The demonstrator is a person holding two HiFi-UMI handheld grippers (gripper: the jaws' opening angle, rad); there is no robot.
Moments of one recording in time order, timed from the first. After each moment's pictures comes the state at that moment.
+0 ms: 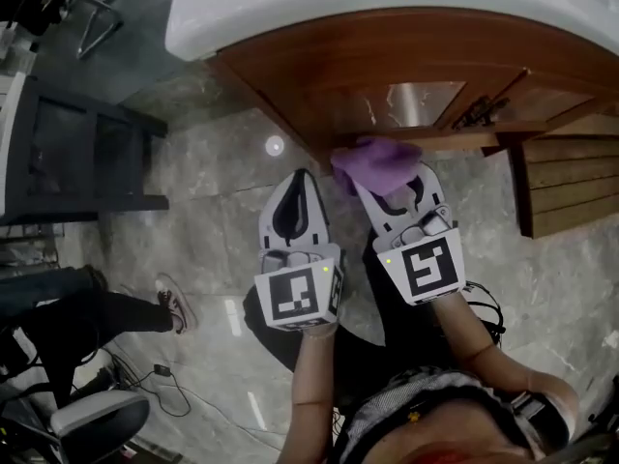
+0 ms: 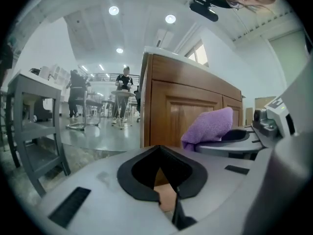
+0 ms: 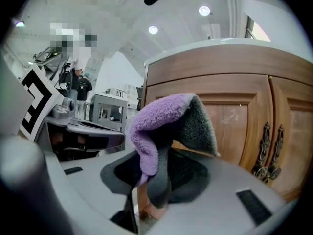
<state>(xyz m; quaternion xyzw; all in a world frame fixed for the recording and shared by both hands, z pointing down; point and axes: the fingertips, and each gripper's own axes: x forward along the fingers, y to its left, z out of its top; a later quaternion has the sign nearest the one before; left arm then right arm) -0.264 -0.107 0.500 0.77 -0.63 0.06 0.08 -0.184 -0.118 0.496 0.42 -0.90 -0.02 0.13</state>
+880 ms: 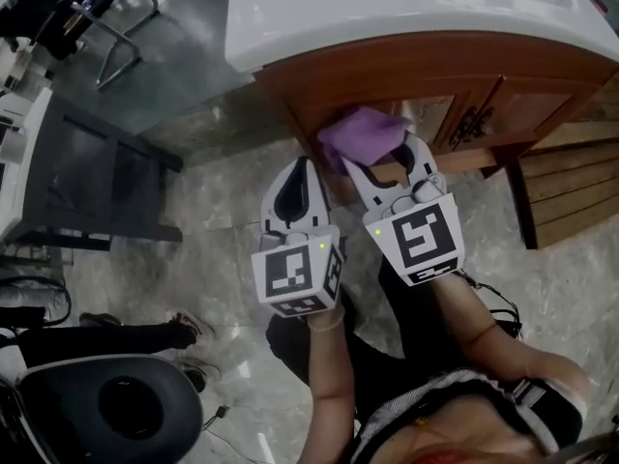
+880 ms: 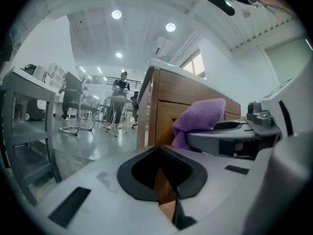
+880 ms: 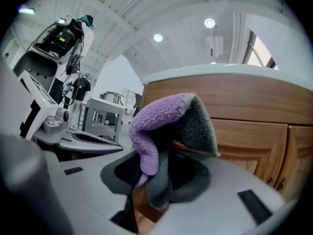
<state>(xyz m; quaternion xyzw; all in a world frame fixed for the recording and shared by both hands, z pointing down) -0.278 -0.126 0.450 0.79 -0.61 0.02 0.07 -0.213 -0.140 0.423 0.45 -0.89 -0.06 0.10</state>
